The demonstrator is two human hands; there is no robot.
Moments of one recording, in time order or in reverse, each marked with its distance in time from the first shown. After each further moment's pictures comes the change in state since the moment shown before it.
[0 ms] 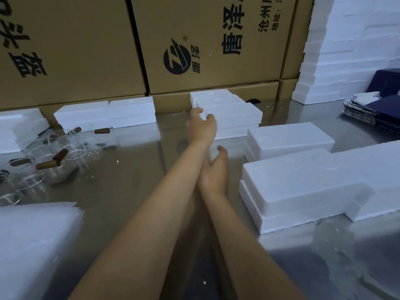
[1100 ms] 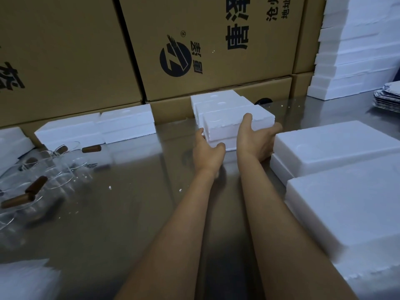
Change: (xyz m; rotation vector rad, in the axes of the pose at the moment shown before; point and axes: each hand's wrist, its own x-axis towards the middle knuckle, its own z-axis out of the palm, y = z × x) left_hand 0.063 -0.084 0.013 0.072 -0.018 0.078; right_hand 0.168 0.003 0.020 0.098 0.573 0.096
